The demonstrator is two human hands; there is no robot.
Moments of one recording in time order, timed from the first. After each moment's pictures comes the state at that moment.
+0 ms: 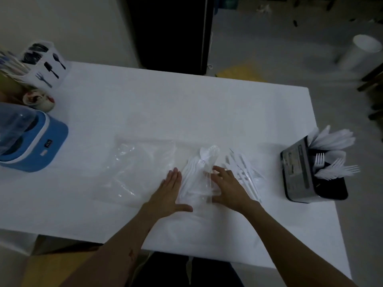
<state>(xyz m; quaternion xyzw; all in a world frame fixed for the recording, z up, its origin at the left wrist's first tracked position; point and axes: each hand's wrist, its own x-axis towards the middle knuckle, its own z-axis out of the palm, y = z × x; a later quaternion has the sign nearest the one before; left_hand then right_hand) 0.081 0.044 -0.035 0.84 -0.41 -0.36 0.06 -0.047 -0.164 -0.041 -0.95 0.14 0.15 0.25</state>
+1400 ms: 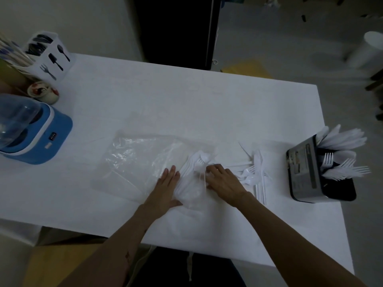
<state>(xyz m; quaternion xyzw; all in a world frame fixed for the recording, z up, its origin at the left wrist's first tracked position) 0.085 0.068 -0.049 0.86 -0.40 -0.31 0.11 -0.021 -0.150 -0.039 -0.99 -0.01 0.09 0.08</state>
